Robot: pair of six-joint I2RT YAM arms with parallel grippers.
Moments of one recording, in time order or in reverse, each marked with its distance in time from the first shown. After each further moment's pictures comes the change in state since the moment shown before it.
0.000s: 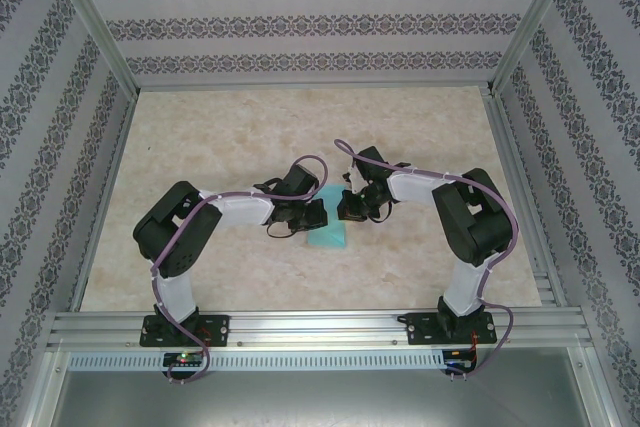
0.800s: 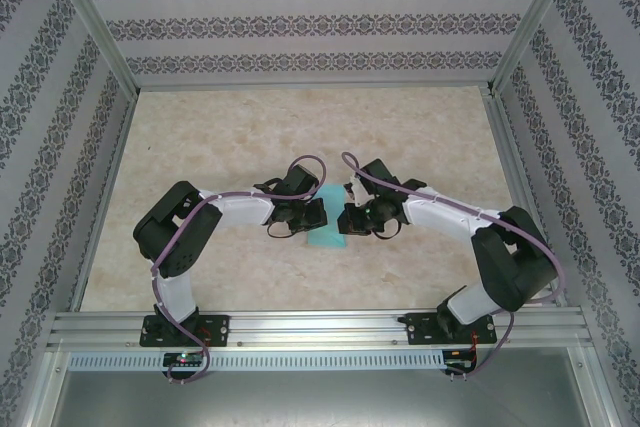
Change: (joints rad) left arm 0.000 0.003 0.000 -0.001 -0.005 -0.053; right arm 0.100 -0.312 -0.161 -0.038 0.009 0.102
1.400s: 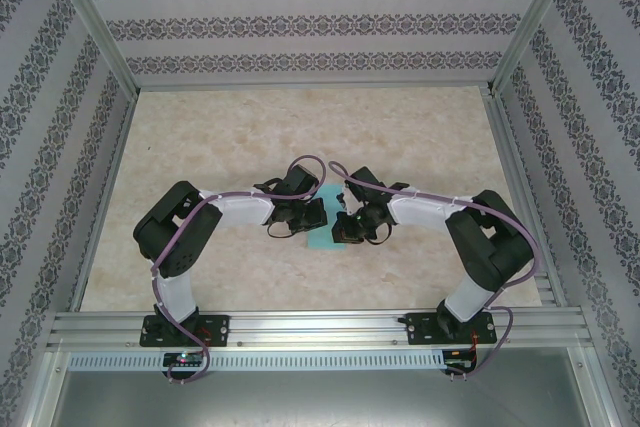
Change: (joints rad) left arm 0.000 0.001 0.000 0.000 0.000 -0.007; right arm 0.043 0.138 0.001 0.045 -0.020 0.012
